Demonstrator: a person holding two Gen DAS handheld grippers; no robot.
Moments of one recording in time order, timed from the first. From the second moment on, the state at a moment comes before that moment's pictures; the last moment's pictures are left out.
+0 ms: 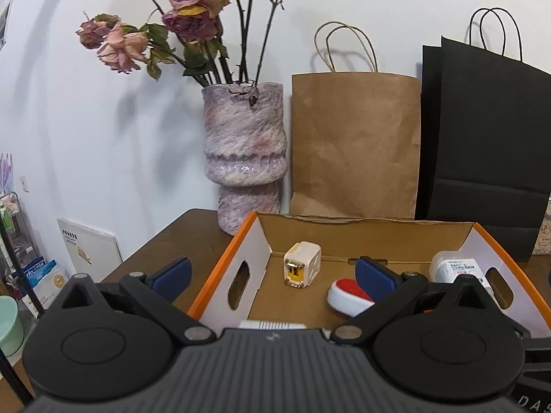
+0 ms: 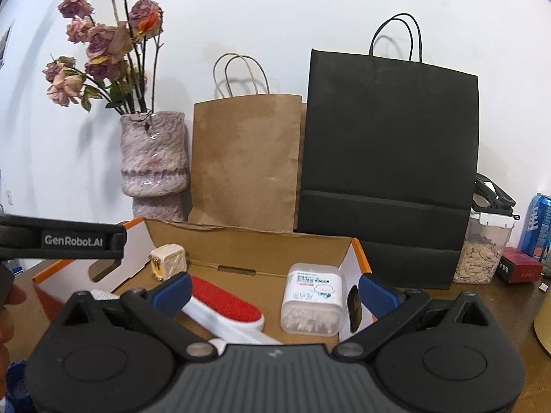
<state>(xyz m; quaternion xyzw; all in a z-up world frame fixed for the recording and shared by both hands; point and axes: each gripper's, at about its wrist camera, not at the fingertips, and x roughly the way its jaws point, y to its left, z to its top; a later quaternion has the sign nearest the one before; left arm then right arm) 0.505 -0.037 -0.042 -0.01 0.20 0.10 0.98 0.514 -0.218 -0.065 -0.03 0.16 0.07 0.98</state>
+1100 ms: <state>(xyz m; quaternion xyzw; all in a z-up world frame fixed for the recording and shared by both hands) 0.373 -0.011 -0.059 0.00 0.20 0.08 0.98 0.387 -0.225 -0.080 -0.01 0.16 0.07 0.98</state>
